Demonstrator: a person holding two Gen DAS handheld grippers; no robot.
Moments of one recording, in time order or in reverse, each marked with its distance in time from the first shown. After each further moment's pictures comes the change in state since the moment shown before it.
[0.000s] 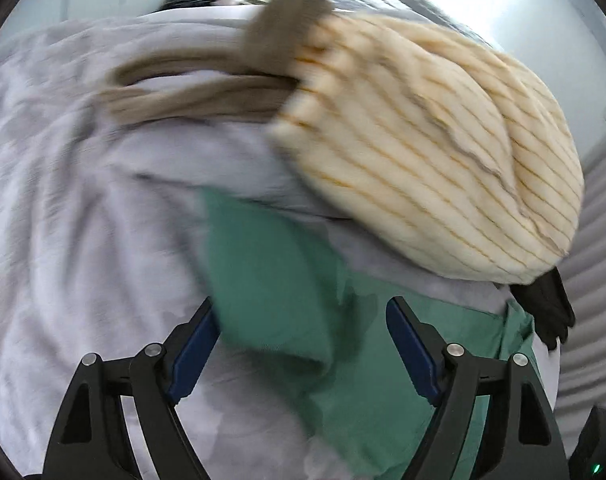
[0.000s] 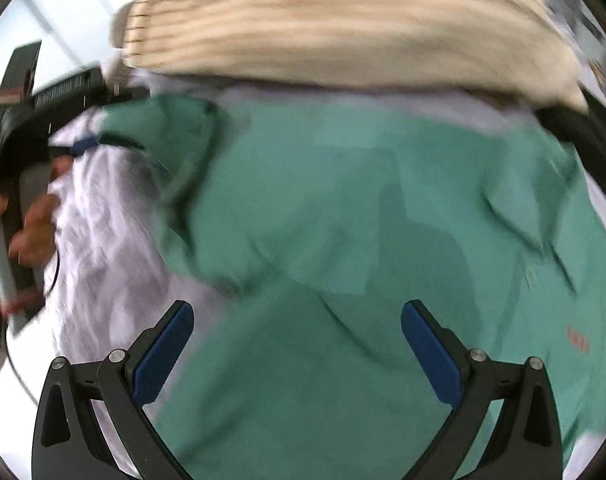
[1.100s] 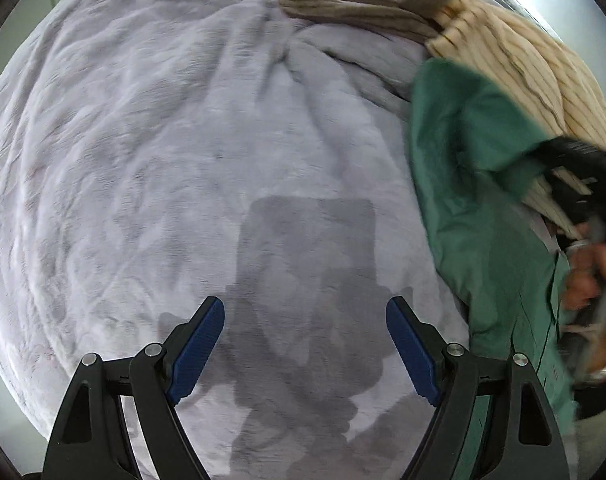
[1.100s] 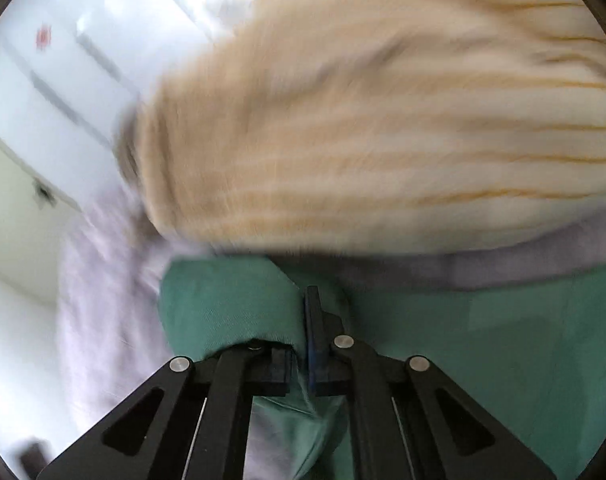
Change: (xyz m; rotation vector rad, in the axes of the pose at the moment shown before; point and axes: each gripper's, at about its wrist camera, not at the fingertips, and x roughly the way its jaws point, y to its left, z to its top) left arm -0.058 0.091 -0.099 -0.087 0.141 0.171; right arm 0.036 -0.010 0.113 0.296 -0.273 0.312
